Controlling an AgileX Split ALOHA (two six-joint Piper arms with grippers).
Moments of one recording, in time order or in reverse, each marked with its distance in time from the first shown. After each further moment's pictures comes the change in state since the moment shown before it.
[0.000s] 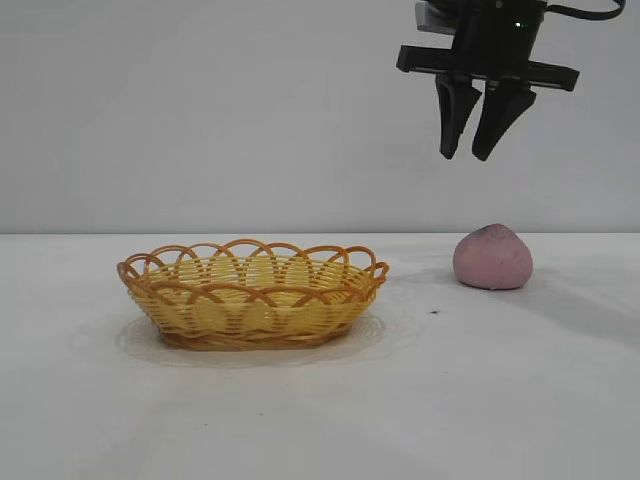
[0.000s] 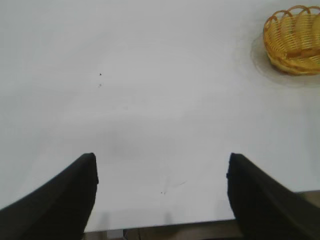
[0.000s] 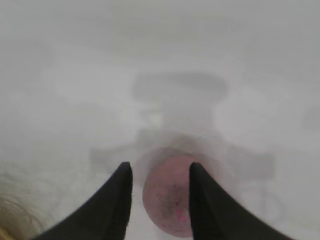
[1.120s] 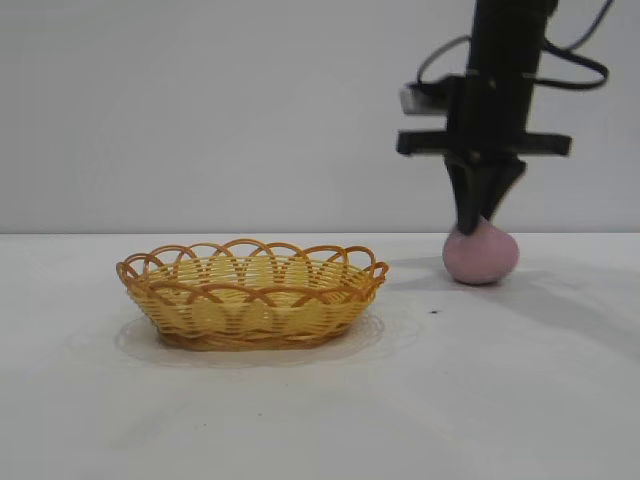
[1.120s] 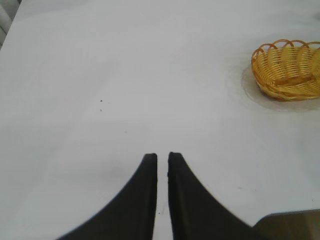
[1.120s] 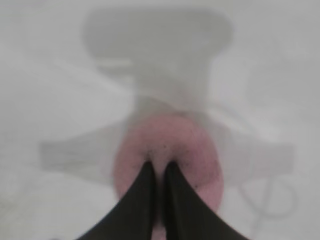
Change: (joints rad) left arm 0.000 -0.004 0.000 0.000 0.000 0.000; right arm 0.246 -0.061 -0.004 0.071 0.081 -0.185
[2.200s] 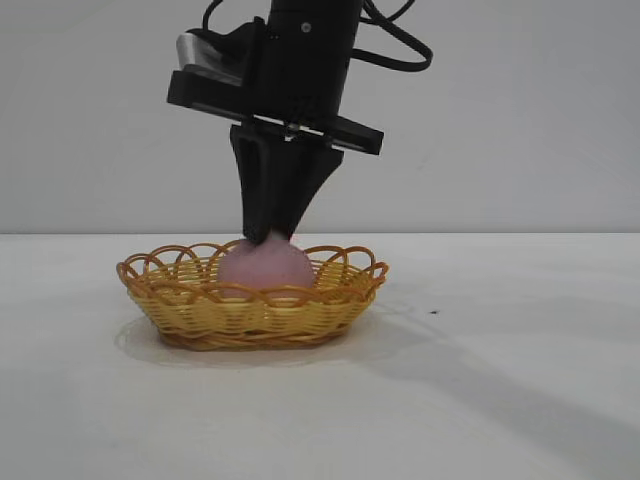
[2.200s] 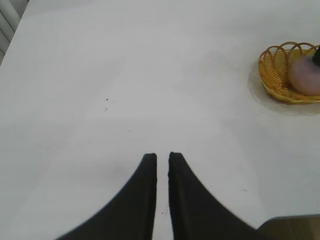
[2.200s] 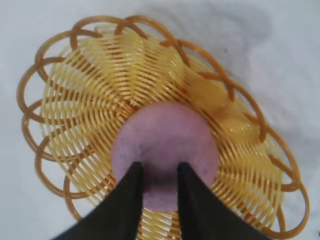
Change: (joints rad) left arm 0.029 0.000 0.000 0.000 0.000 0.000; right arm 0.135 0.080 0.010 0.063 0.019 -0.018
